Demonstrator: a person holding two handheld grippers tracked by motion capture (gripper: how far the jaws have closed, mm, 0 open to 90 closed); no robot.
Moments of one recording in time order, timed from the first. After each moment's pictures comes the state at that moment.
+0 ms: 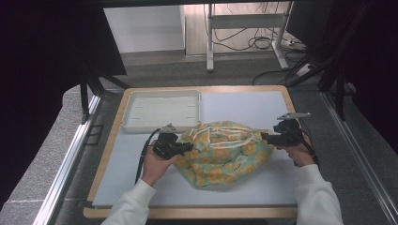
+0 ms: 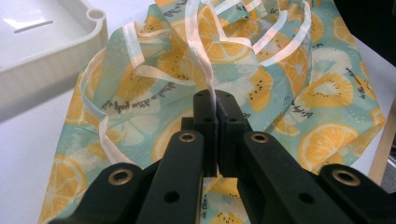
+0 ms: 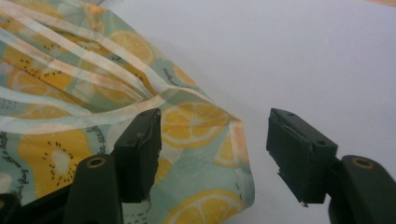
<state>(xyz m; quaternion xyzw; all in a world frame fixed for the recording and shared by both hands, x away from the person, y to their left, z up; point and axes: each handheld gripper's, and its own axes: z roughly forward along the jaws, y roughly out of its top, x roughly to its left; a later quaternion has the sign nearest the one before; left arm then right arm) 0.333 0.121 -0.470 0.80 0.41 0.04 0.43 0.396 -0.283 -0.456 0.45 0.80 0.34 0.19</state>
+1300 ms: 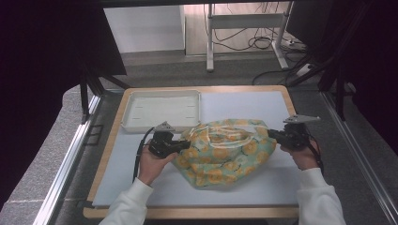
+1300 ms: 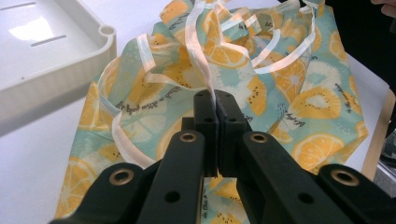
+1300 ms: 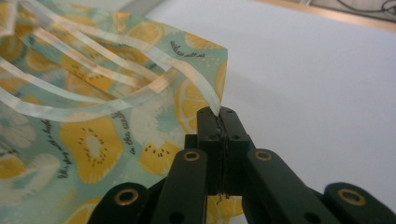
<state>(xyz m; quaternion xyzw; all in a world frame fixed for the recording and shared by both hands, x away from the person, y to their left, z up) 0.330 0.133 -0.461 0.79 0.41 0.05 0.46 0.375 -0.293 -0.443 0.41 0.80 0.40 0.19</state>
